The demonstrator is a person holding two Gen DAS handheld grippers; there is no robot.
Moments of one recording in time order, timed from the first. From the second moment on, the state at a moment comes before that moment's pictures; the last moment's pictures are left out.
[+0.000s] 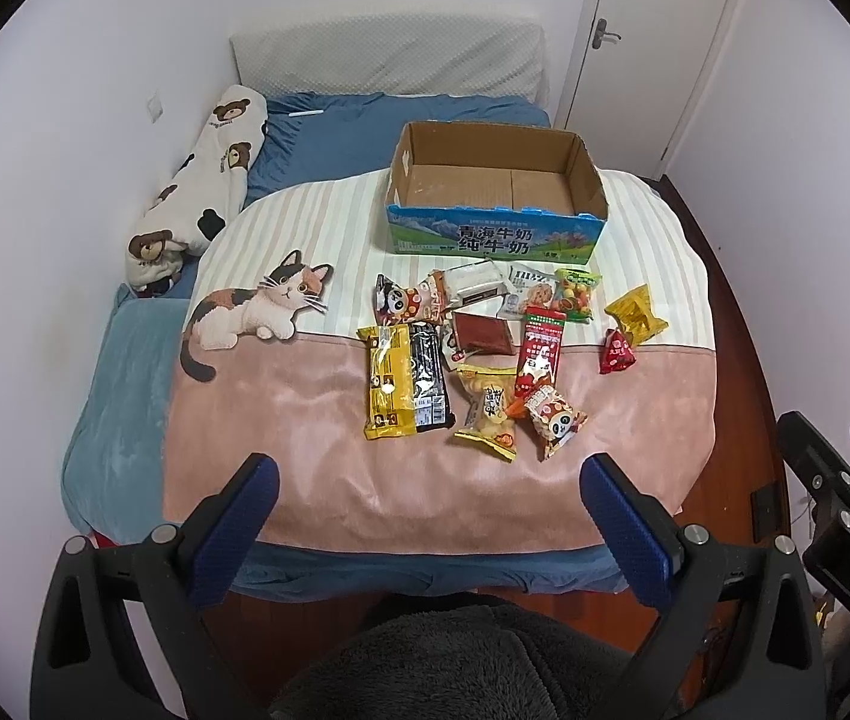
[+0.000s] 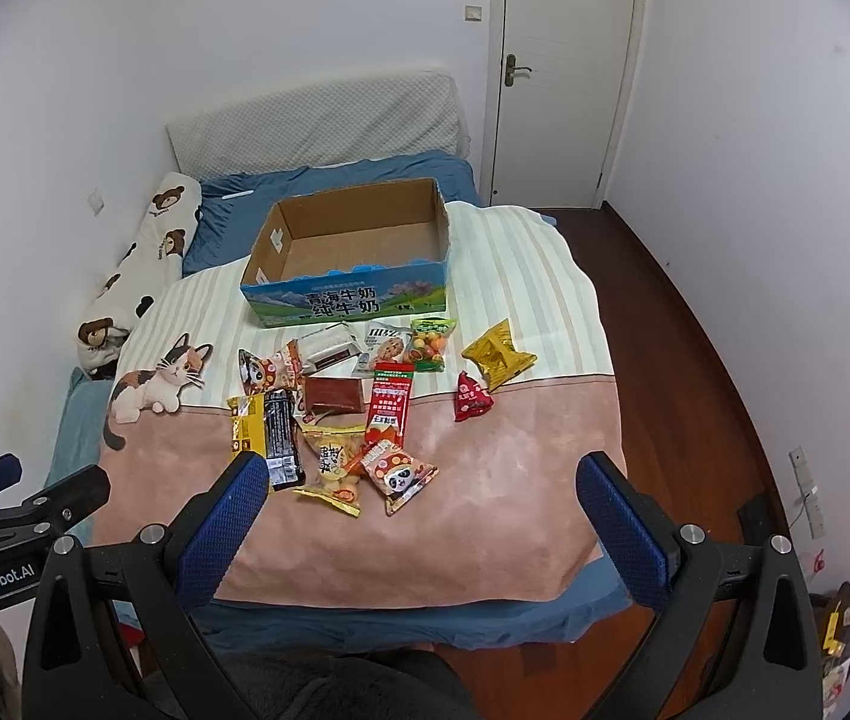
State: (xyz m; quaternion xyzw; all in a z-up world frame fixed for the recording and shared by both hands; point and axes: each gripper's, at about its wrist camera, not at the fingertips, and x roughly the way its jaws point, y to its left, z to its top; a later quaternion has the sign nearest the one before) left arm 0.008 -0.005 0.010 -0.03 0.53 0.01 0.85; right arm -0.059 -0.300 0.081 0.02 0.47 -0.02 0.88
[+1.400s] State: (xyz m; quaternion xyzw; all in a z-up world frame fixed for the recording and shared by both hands) left arm 0.000 0.001 0.012 -0.03 0.52 0.01 0.85; right arm -0.064 -0.303 0.085 0.02 0.46 -0.01 0.89
